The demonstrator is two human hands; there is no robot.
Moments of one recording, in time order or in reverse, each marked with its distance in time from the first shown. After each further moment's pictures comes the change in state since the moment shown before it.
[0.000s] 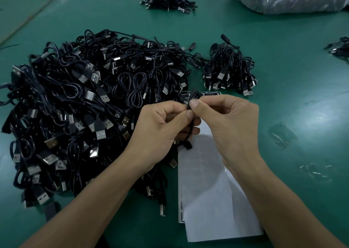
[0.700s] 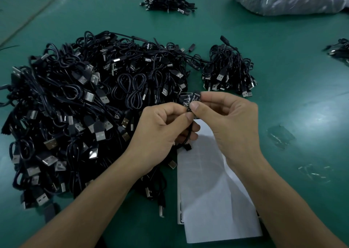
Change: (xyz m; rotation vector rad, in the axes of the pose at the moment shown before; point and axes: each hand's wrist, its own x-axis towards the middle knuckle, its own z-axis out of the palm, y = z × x) left_hand 0.000 0.000 0.000 0.038 -0.017 -0.004; right_hand 0.003 -0.002 -0.006 0.033 -0.044 0.017
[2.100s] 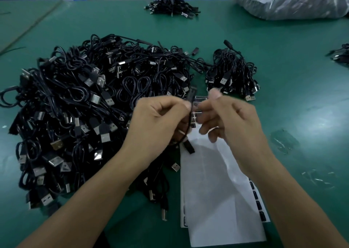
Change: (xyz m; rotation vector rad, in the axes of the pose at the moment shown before) left_hand 0.003 0.020 -0.003 0.057 0.152 0.093; right_hand -0.002 -0.014 -0.009 -0.004 -0.238 0.086
